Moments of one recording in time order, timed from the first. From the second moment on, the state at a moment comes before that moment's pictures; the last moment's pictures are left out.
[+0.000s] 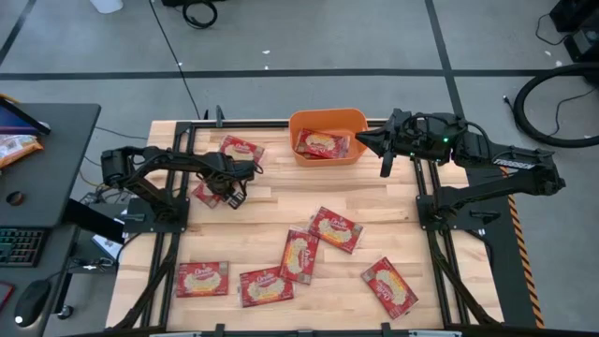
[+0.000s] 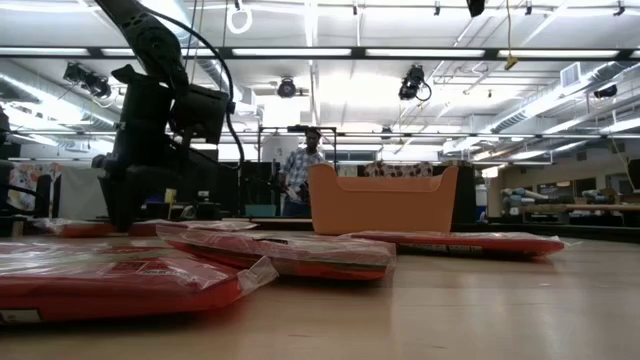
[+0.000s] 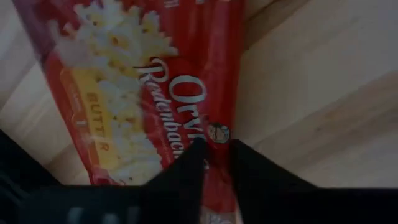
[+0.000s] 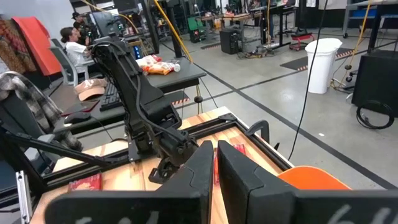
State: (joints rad) left arm 0.32 1.54 0.74 -0.87 -0.15 -0.56; right arm -0.13 0.88 1.04 -0.26 0.16 0.19
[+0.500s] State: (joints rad) left arm 0.26 1.51 1.02 -0.87 0.01 -0.50; right arm -0.13 0.88 1.04 -0.22 0.16 0.14
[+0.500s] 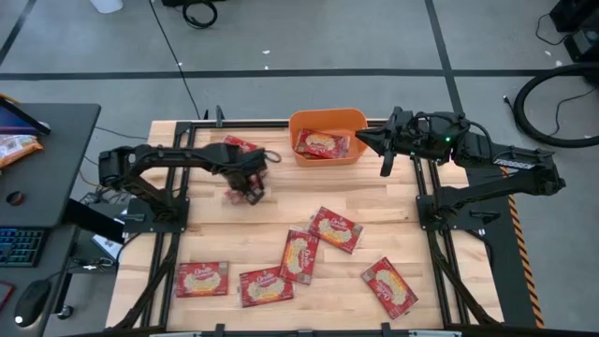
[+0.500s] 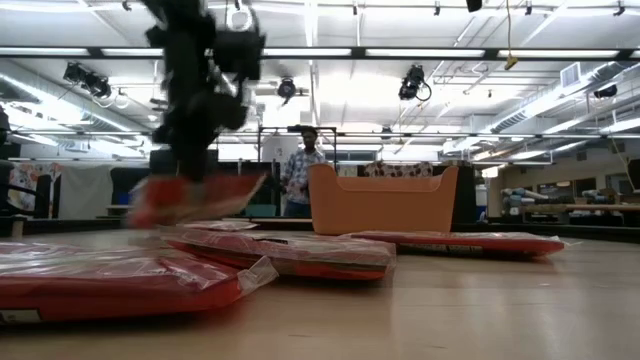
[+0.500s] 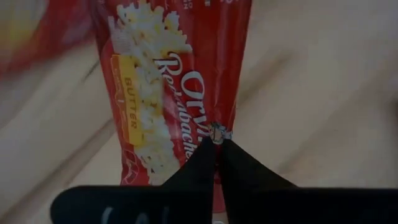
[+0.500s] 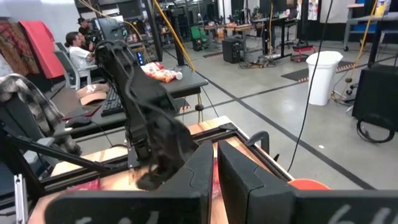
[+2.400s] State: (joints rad) left arm 0.33 1.89 1.43 -0.15 -0.34 0.07; right arm -0.11 0.88 1.04 -0.23 0.14 0.17
